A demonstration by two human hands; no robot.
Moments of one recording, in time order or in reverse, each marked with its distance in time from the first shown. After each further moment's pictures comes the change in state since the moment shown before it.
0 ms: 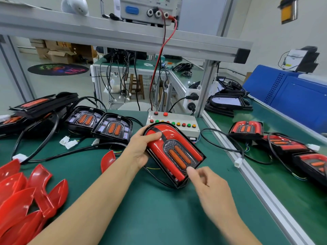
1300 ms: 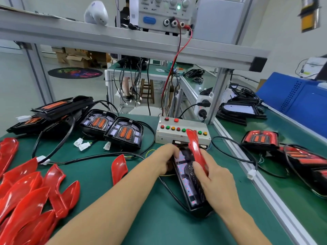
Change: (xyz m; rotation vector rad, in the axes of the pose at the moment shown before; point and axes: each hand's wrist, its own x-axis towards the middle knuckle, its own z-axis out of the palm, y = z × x) left_hand 0.016 -0.023 0.029 0.318 0.032 -0.331; right_hand 0.043 -0.005 0.008 -0.179 0.111 -0.449
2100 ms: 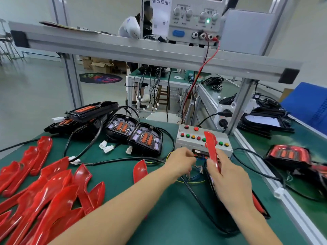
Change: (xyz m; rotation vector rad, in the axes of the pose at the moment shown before) left_hand -0.024 0.007 -0.024 0.578 0.146 0.413; right_hand 0.029 -0.031 0.007 -0.139 0.036 0.044
